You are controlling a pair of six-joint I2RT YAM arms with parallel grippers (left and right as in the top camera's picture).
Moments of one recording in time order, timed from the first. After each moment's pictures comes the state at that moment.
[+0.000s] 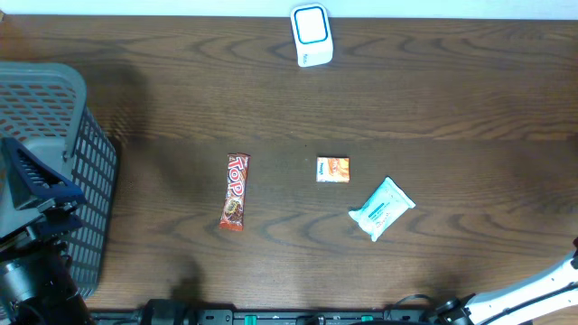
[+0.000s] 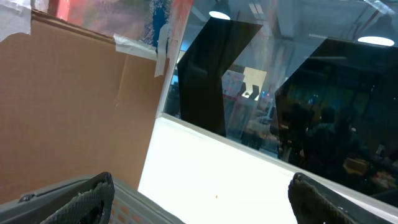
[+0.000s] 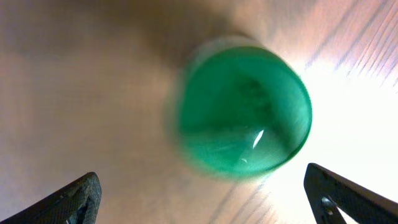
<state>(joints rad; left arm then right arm) -0.07 0.50 1.18 -0.36 -0.54 -0.15 -1.01 2.19 2.08 -1.32 -0.10 0.31</state>
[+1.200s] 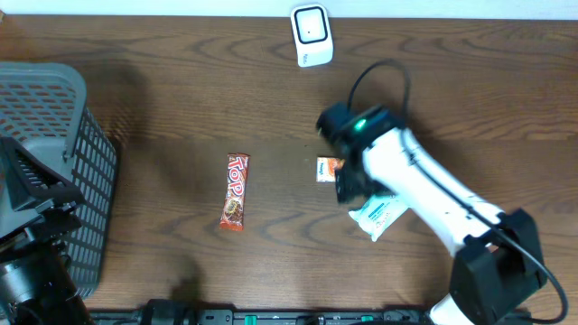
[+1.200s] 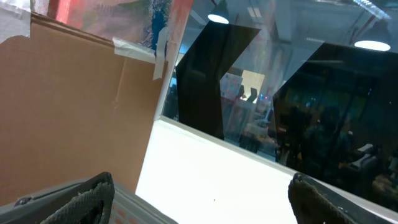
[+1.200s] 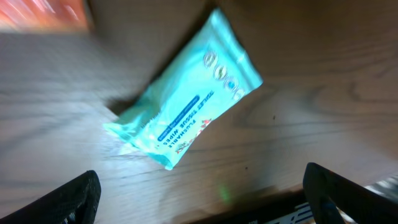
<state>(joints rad) -0.07 0.50 1.18 -0.35 -0.53 -0.15 0.61 1.75 1.34 -1.36 0.28 0.61</state>
